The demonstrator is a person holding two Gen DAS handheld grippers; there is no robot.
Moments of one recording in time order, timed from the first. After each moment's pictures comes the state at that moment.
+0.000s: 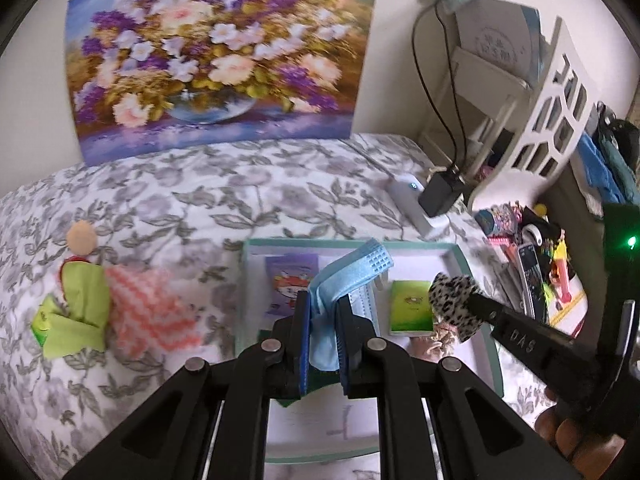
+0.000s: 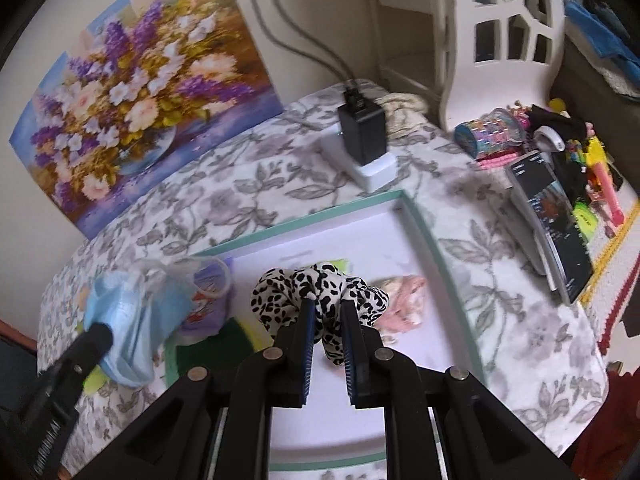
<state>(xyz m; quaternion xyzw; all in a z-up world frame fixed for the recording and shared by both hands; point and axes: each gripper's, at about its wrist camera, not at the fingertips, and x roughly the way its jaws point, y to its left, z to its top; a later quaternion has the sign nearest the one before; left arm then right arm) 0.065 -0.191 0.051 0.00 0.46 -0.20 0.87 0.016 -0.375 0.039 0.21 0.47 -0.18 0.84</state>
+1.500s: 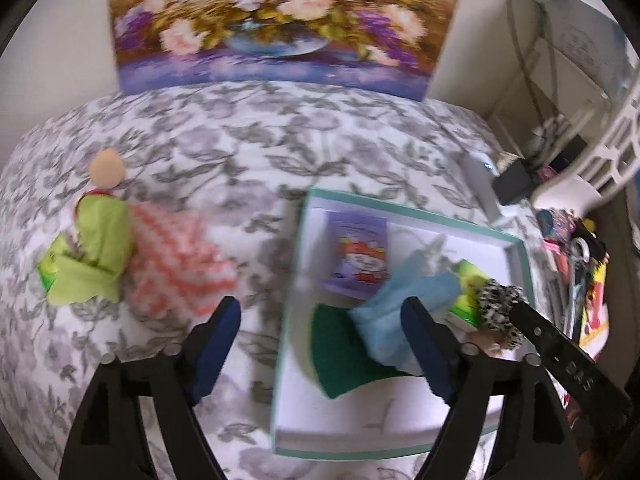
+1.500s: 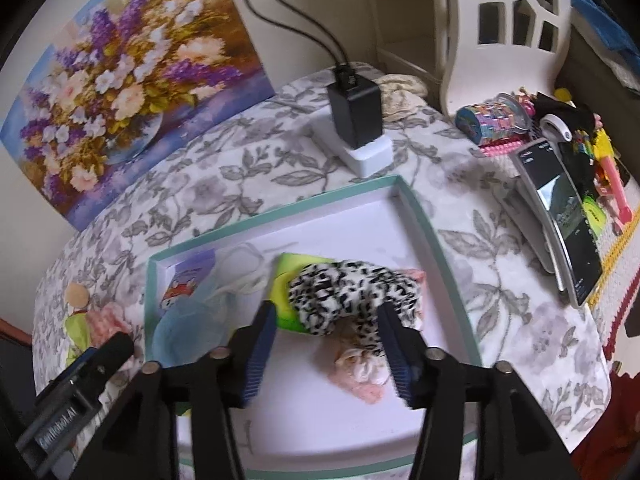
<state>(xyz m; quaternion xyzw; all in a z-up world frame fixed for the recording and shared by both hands) 0.098 -0.159 0.012 -0.04 0.54 -0.09 0.83 0.026 -0.382 0.017 0.21 0.49 -0.17 0.83</state>
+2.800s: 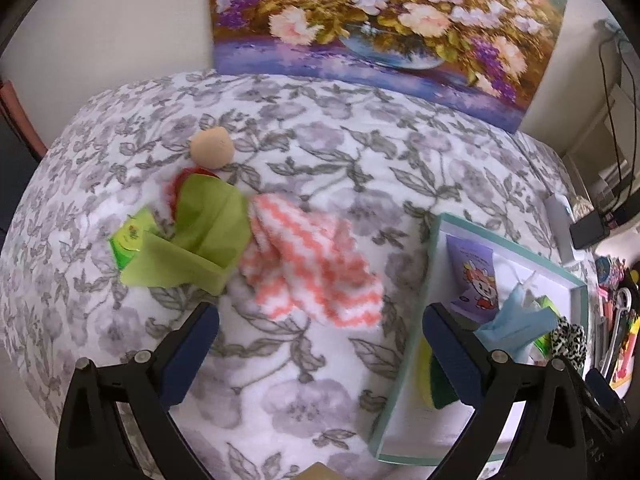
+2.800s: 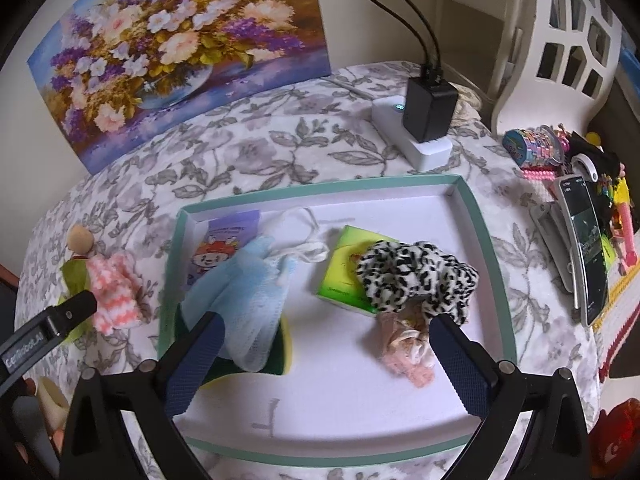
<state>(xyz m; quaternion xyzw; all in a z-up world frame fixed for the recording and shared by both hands) 0.108 -0.081 0.012 -0.05 0.54 0.03 0.84 0.037 -0.325 0.015 0.13 0.52 -0.13 0.84</state>
